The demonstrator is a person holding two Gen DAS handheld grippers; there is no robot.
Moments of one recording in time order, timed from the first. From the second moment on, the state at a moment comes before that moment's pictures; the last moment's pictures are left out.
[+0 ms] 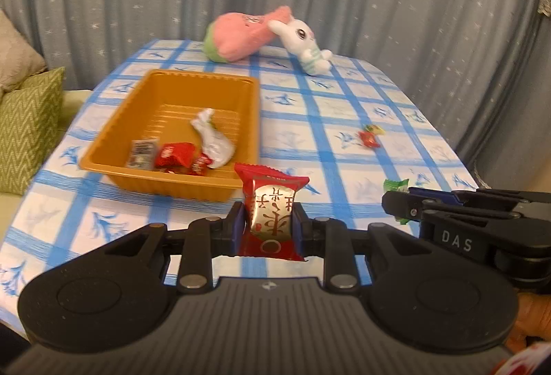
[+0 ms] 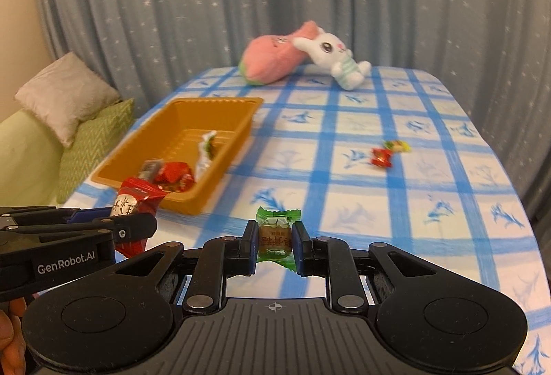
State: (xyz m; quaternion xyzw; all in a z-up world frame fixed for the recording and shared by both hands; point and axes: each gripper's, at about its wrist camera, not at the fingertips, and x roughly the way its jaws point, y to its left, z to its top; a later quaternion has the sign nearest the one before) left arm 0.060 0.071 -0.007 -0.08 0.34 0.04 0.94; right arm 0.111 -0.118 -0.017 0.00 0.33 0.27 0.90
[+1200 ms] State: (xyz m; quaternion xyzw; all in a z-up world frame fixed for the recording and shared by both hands) left arm 0.107 0.182 0.002 -0.12 0.32 0.11 0.93; right arm 0.175 0.012 -0.005 -0.05 0.31 0.35 0.88
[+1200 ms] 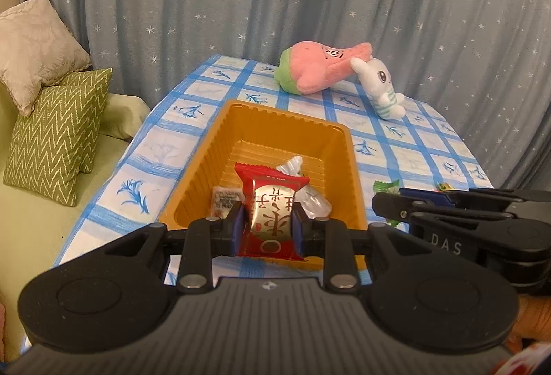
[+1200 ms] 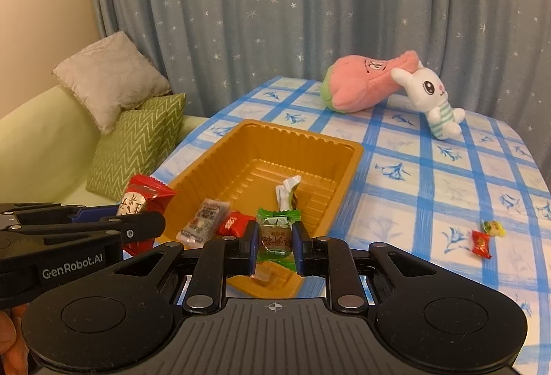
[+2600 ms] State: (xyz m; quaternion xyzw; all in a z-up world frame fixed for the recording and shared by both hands) left arm 0.131 0.223 -0.018 -0.13 0.33 0.14 0.93; right arm 0.220 0.032 -0.031 -0.01 0.34 0.38 0.86
